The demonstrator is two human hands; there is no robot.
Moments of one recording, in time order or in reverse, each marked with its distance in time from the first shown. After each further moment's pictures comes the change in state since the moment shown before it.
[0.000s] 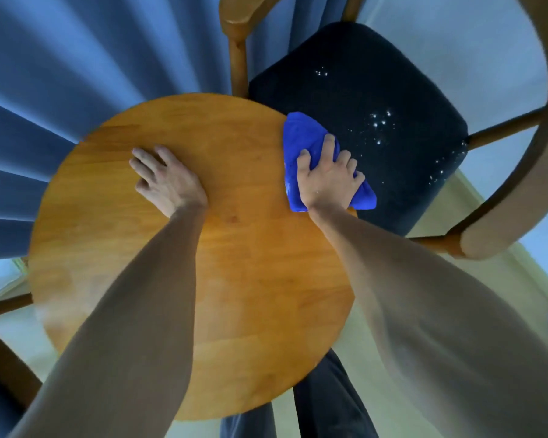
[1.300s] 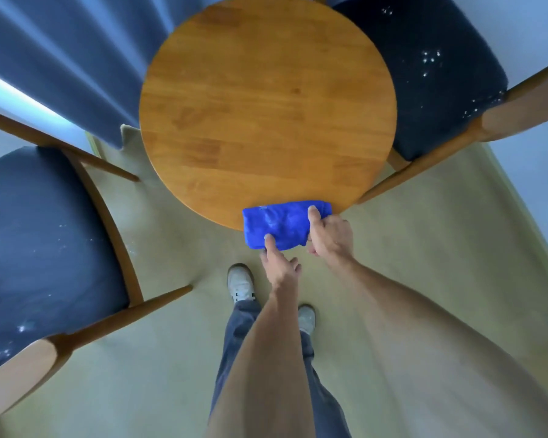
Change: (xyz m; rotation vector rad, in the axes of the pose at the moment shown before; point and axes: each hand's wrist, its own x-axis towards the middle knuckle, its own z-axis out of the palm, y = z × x) left_hand -0.421 -0.172 -0.027 -1.453 -0.642 -1.047; right_hand -0.351 0.121 -0.031 0.392 -0.621 0.045
